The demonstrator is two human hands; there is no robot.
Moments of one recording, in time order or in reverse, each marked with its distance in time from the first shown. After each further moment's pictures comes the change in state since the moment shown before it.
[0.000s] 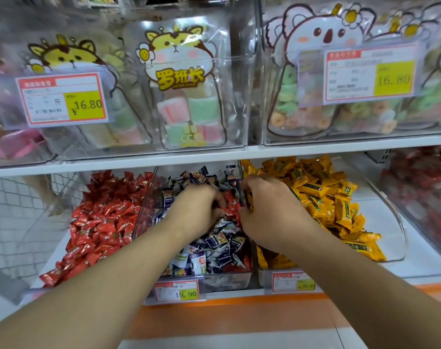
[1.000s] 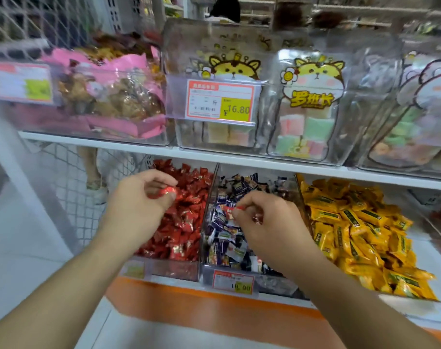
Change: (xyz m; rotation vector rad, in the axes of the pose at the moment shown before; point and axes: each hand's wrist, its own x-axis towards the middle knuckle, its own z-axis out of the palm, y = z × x) left_hand -0.127 -0.118 -0.094 -0.628 0.528 -0.410; right_hand -0.016 -0.096 0.039 0.288 -0.048 -0.193
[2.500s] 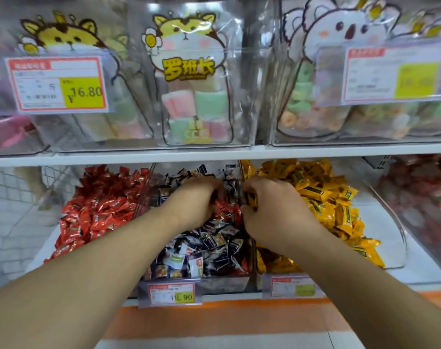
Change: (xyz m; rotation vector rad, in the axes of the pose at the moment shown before) left_hand 0.034 0.043 0.197 0.608 -0.603 0.538; right_hand -0.002 0.081 -0.070 -0.300 0.060 0.183
